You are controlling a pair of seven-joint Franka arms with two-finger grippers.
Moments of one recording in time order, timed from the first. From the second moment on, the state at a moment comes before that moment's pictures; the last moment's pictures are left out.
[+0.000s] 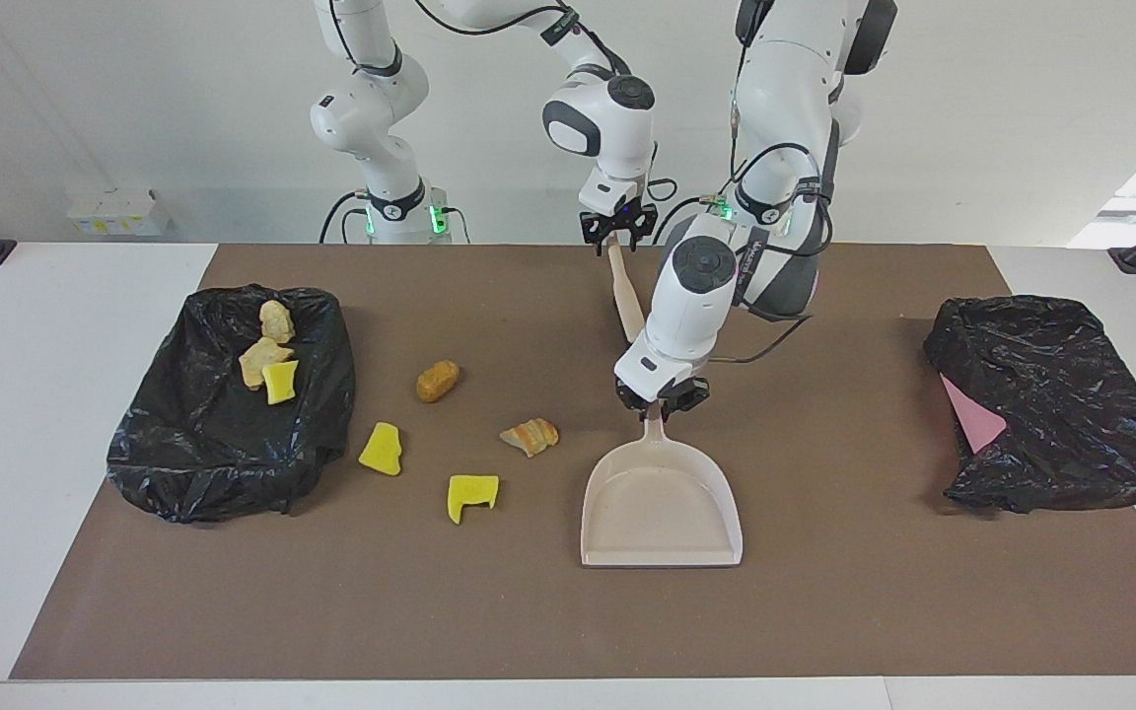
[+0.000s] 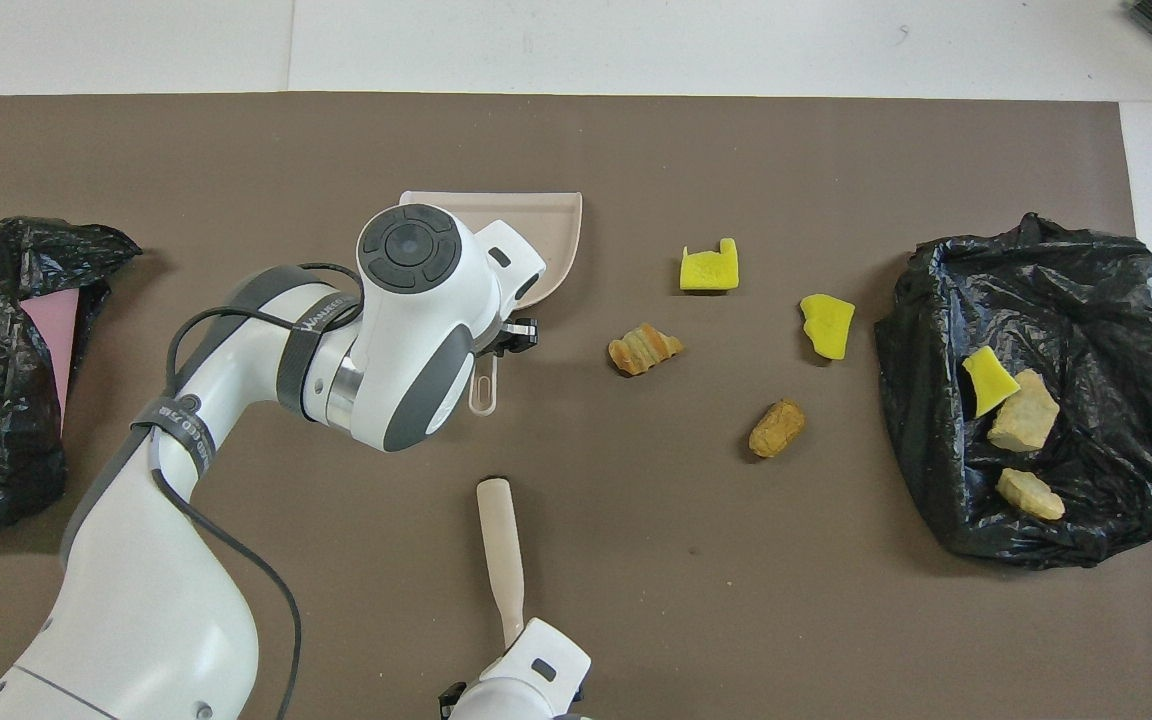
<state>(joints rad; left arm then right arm) -0.53 0.42 -0.01 -1.68 -0.05 2.10 -0.42 0.94 0.04 0.13 -2.28 0.08 2.30 0.88</state>
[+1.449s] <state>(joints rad) -0.24 0.17 0.06 -1.68 0.02 1.75 0.55 0.60 -0.23 0.11 -2.28 -0.13 1.91 0.83</state>
